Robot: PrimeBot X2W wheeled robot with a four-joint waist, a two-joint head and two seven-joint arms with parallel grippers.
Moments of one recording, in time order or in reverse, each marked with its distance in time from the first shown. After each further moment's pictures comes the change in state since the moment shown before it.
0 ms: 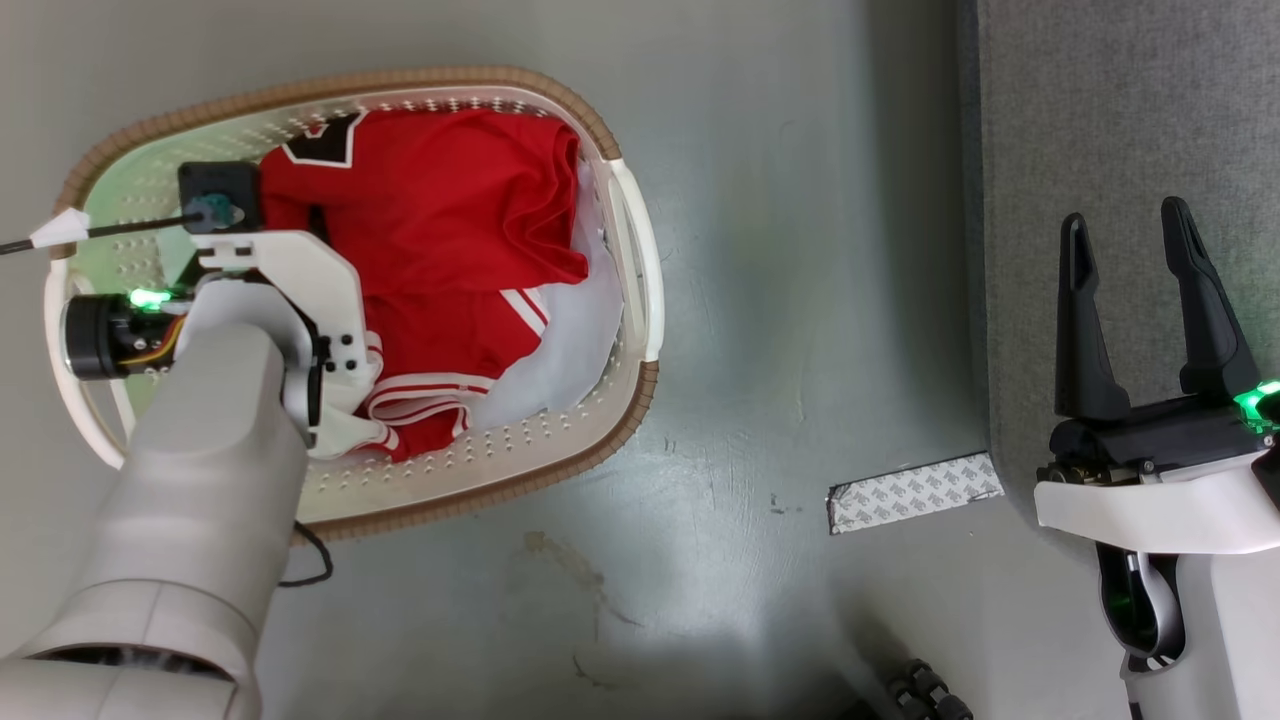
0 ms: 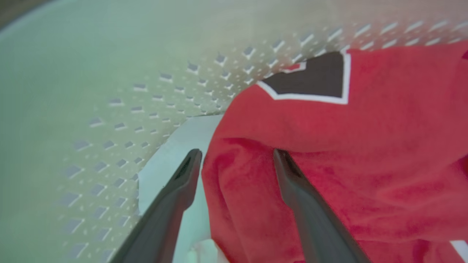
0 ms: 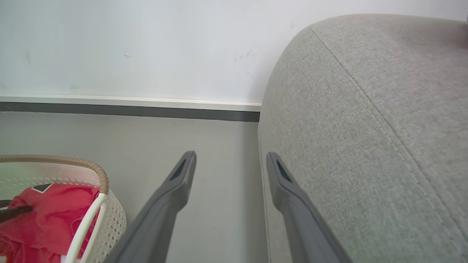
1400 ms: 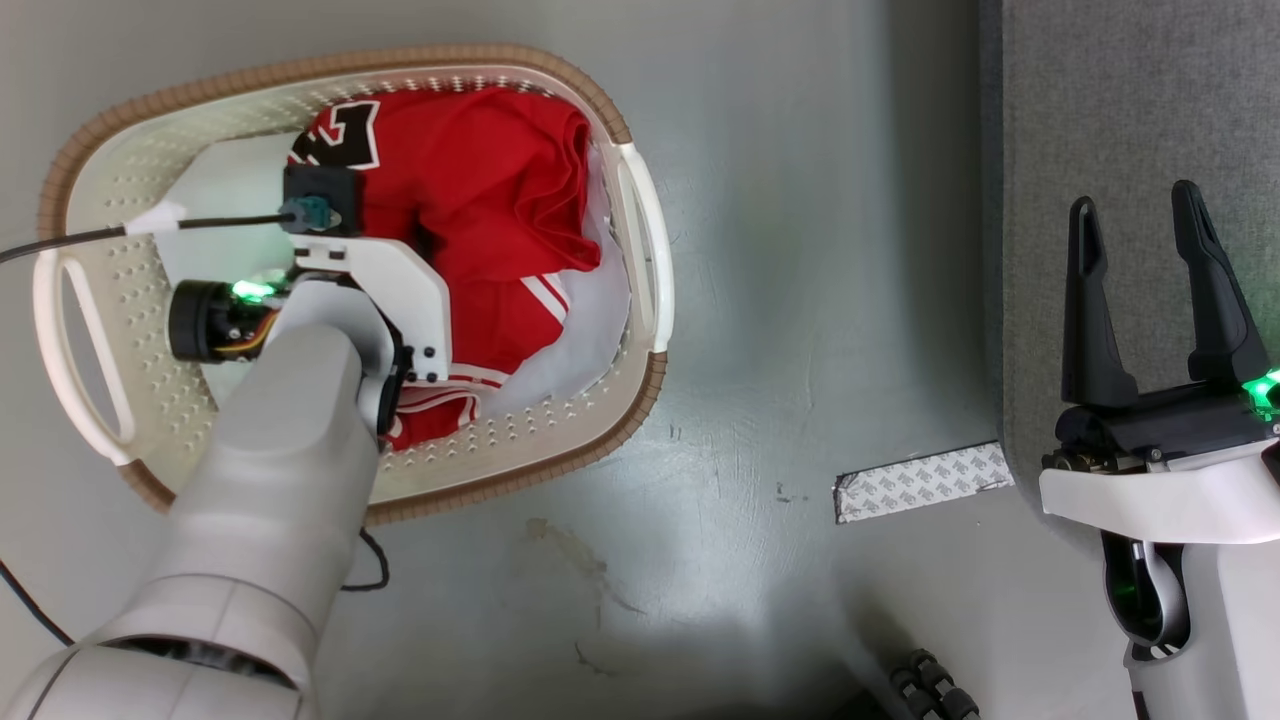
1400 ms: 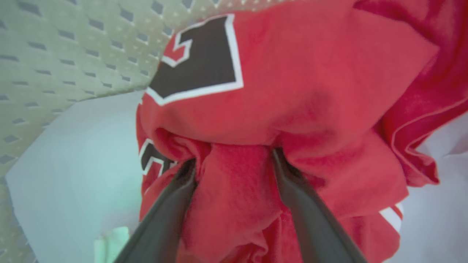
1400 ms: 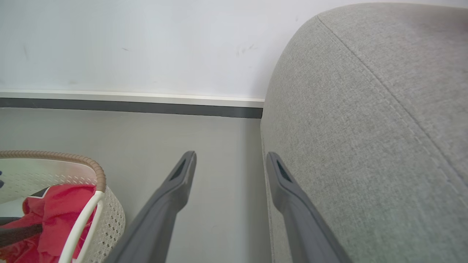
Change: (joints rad) left arm -0.009 -0.080 -0.086 0.010 -0.052 -0.114 0.008; right arm -0.018 0.000 -0.005 -0.002 0.000 0.000 0.000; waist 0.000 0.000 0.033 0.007
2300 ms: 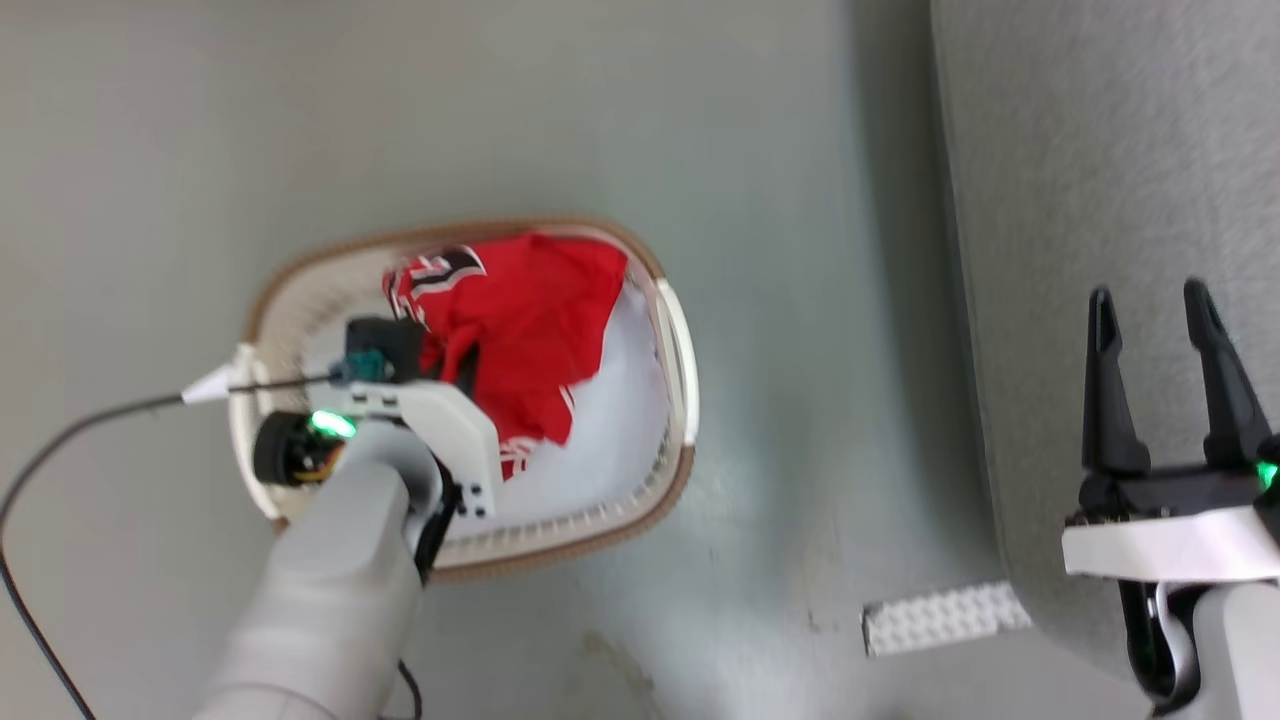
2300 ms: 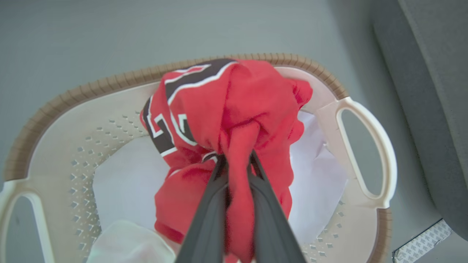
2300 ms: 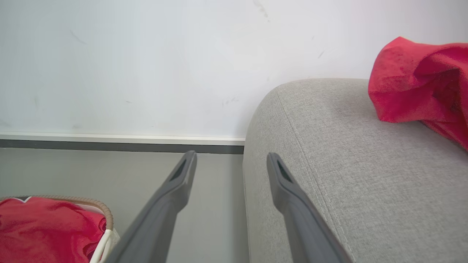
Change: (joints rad) left arm 0.186 -0.042 -0.030 -0.013 -0.078 -0.116 -0.129; right arm 0.081 0.000 -0.077 0.094 -0.045 0.000 0.000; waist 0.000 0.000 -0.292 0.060
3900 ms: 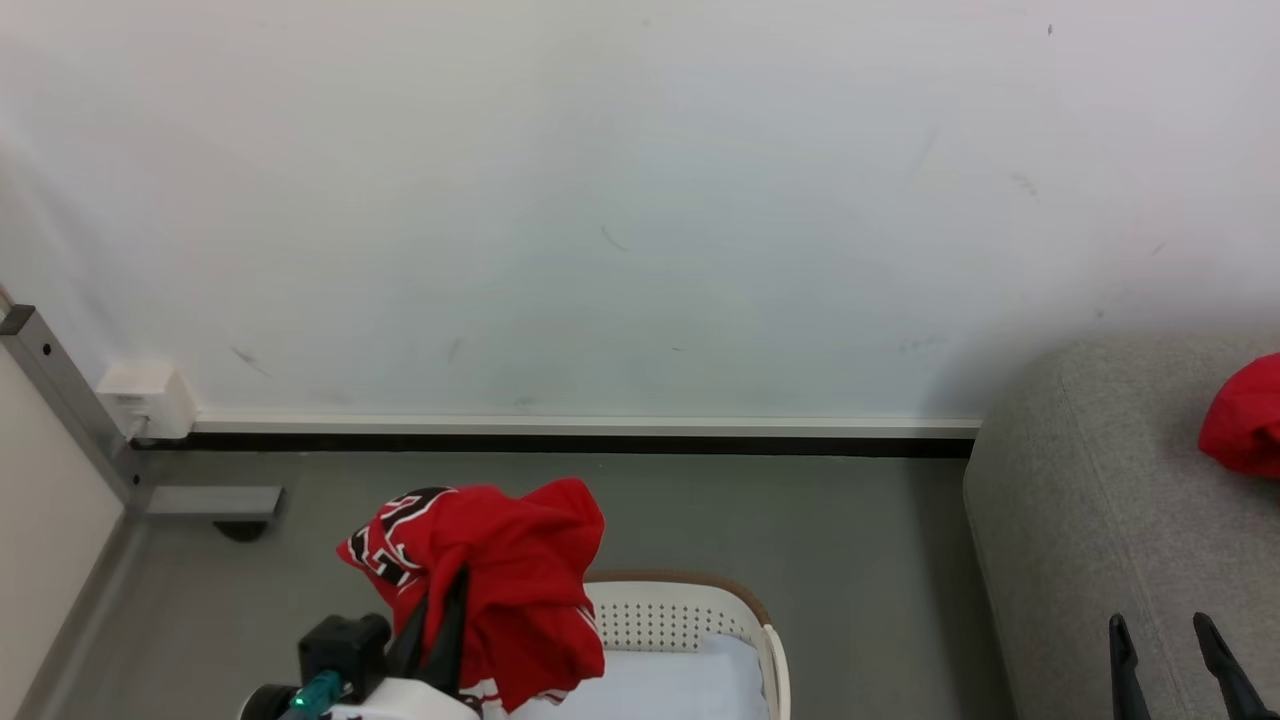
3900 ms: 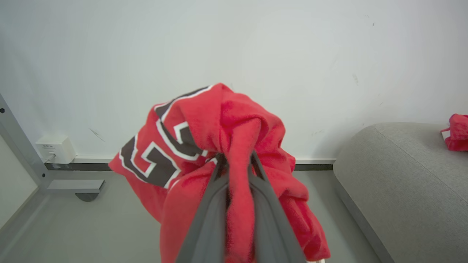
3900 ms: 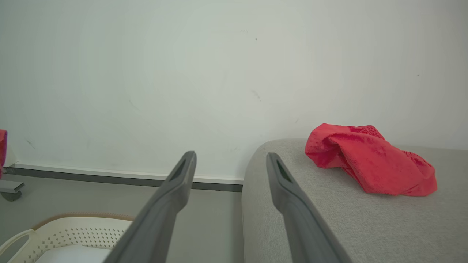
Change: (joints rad) left arm 0.793 0.116 0.036 -0.898 -0.061 0.153 -0.027; right arm 0.425 -0.013 -0.109 0.087 -0.096 0.000 0.000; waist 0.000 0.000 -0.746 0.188
